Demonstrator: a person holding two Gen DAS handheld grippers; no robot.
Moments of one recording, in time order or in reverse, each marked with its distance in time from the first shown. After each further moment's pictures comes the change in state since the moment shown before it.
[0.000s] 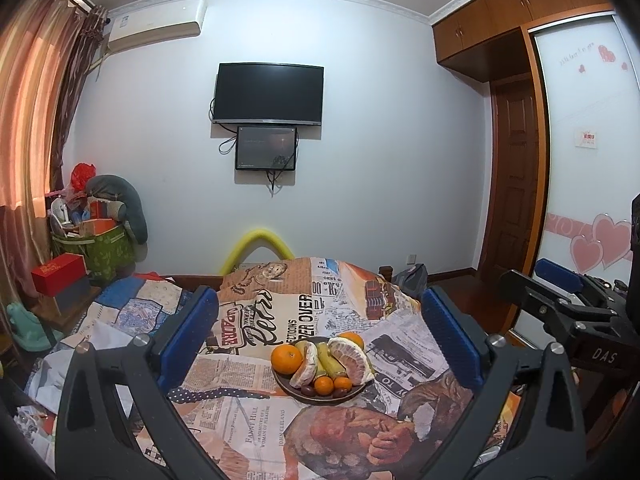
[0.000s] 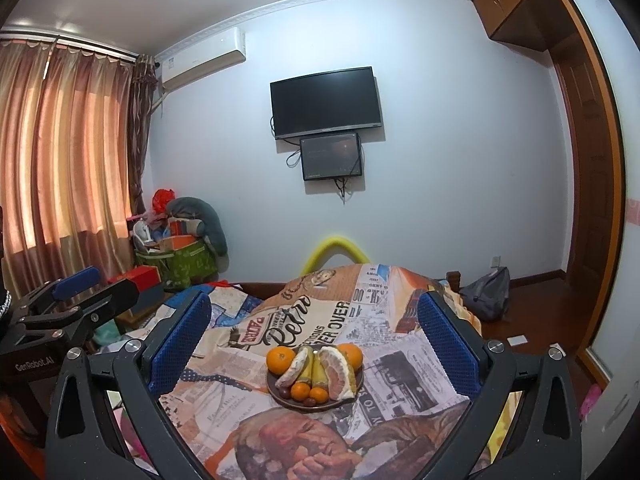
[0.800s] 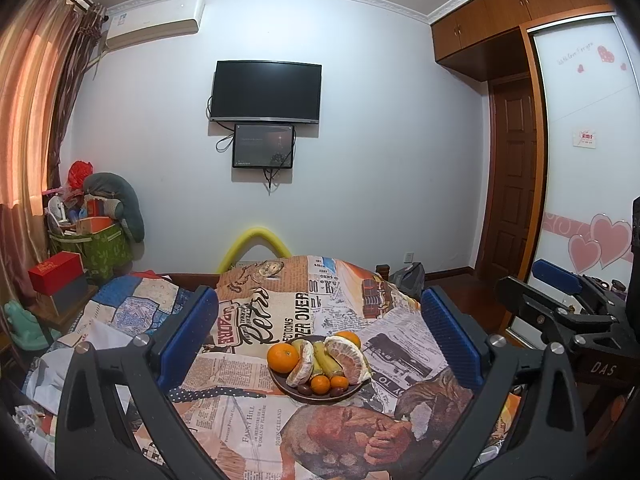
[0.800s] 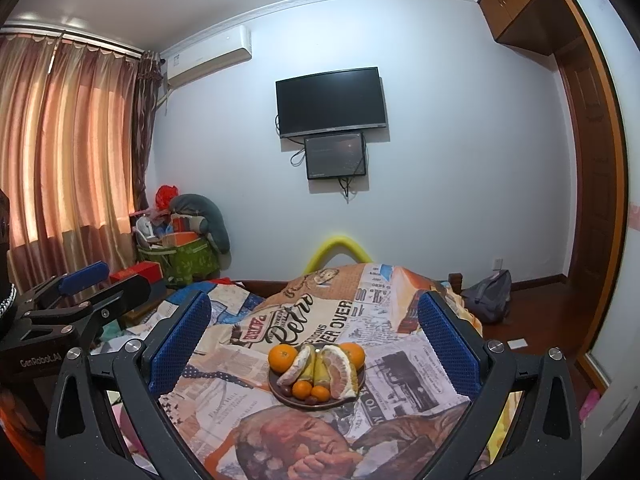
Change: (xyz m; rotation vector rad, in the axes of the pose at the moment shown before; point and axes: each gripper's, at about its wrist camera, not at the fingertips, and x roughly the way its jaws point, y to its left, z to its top) left arm 0.001 -0.002 0.000 -0.002 0.006 -0.010; right arm -0.004 0.004 0.001 -0.022 0.007 0.006
